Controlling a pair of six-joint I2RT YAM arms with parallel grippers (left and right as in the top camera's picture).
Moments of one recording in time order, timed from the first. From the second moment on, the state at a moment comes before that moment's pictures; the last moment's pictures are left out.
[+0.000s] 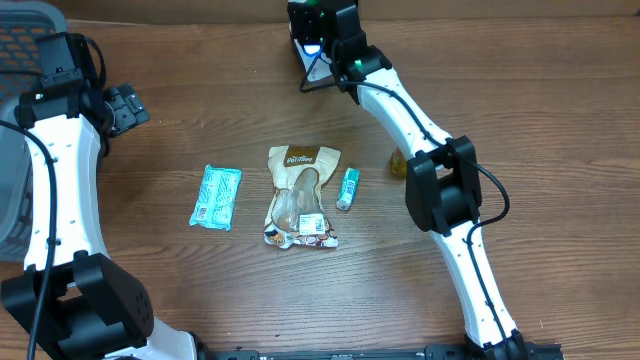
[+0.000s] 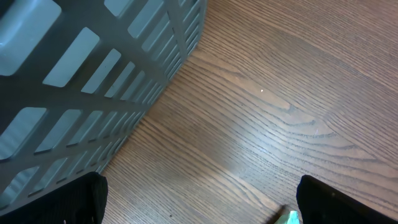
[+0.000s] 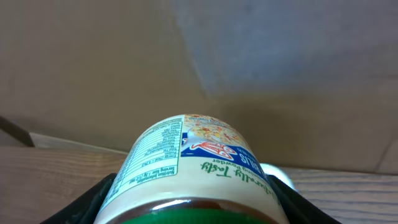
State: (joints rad) left arm 0.27 1.74 1.61 -0.95 -0.20 -0.28; right arm 0.42 2.64 2.39 -0.10 0.04 0.38
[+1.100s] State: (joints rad) left arm 0.27 1.74 1.61 -0.95 -0.20 -0.28; right arm 0.36 2.53 2.39 -0.34 -0.10 0.38
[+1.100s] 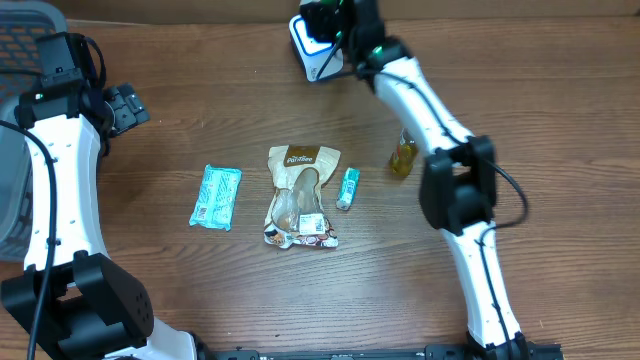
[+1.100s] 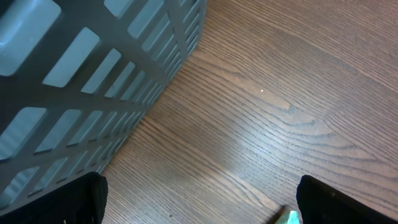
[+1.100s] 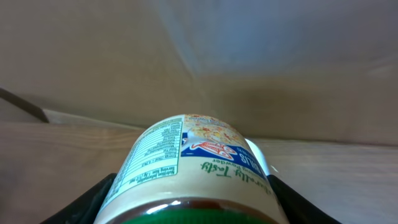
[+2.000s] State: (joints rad) left arm 0.27 1.74 1.61 -0.95 -0.20 -0.28; right arm -0.17 2.11 1.86 -1.42 -0.10 0.38
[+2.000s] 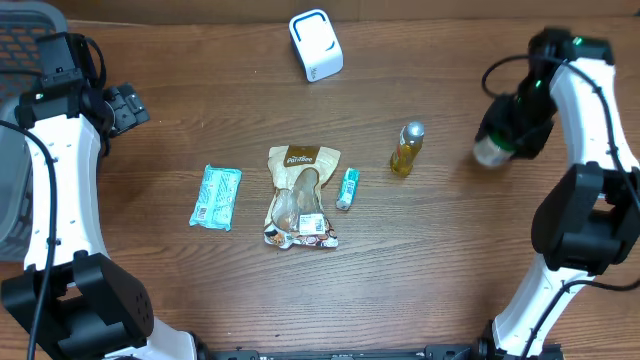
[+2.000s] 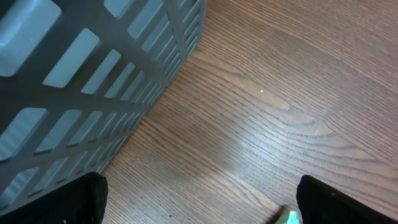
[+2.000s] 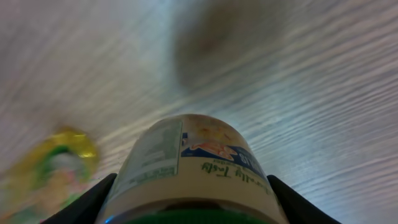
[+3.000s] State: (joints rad) left arm 0.27 1.74 1.61 -0.95 -0.20 -0.28; right arm -0.17 2.11 1.63 -1.28 -0.03 0.41
